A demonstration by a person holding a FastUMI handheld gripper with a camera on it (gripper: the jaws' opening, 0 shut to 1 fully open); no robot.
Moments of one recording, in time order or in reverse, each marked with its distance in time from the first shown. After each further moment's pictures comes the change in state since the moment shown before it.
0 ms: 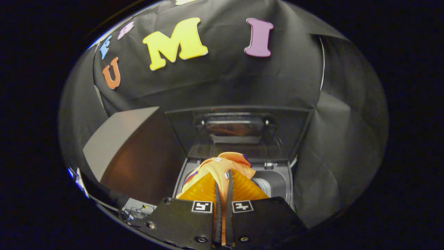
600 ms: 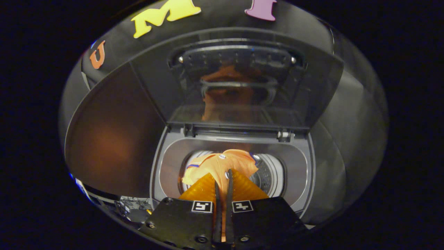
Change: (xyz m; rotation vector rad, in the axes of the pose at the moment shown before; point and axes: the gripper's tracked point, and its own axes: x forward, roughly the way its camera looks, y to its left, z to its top) arm 0.088 -0.009 -0.076 0.024 0.280 -0.058
